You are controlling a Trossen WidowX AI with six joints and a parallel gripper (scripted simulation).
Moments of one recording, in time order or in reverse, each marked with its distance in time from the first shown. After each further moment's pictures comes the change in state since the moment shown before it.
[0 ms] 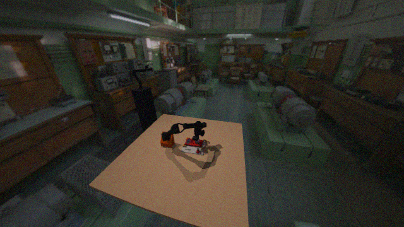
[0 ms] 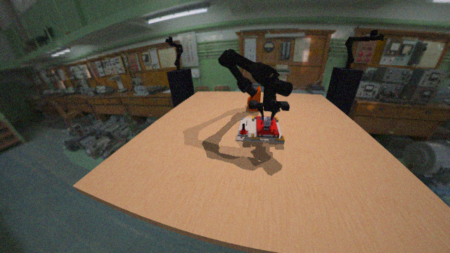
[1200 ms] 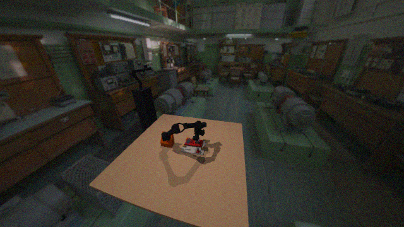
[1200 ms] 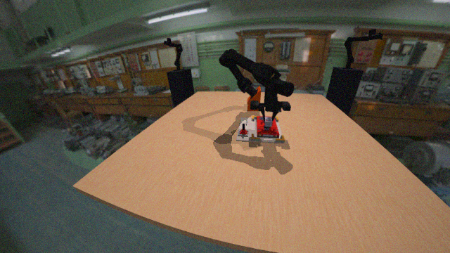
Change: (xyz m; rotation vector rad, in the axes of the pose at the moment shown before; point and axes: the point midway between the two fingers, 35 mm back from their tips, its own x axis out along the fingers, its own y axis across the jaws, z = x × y) arm 0.002 0.006 0.000 -0.023 -0.003 0.000
